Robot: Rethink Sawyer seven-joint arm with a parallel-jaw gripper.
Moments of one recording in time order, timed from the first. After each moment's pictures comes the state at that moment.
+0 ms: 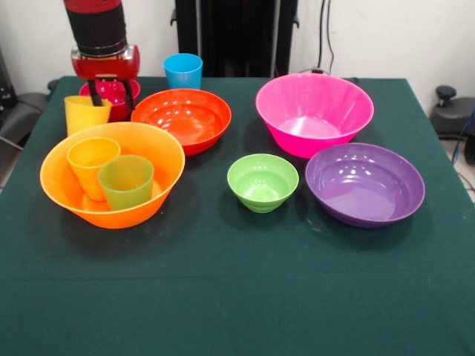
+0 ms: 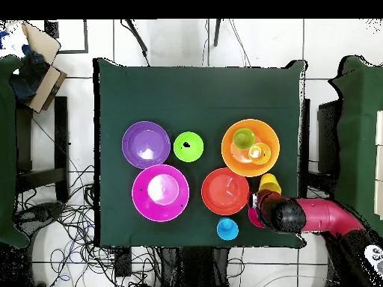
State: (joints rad) arm -1.07 -0.59 0.47 1.88 -0.84 0.48 1.74
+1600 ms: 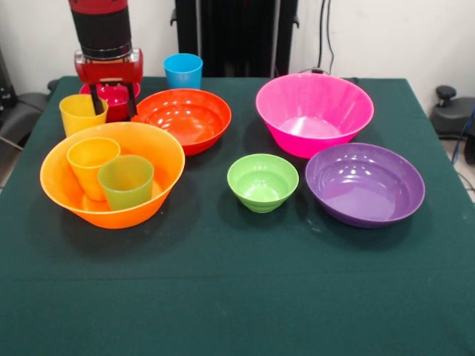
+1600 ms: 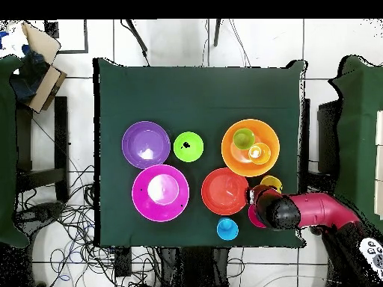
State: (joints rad) arm -1.06 -0.60 0.53 1.88 -0.91 0.48 1.74
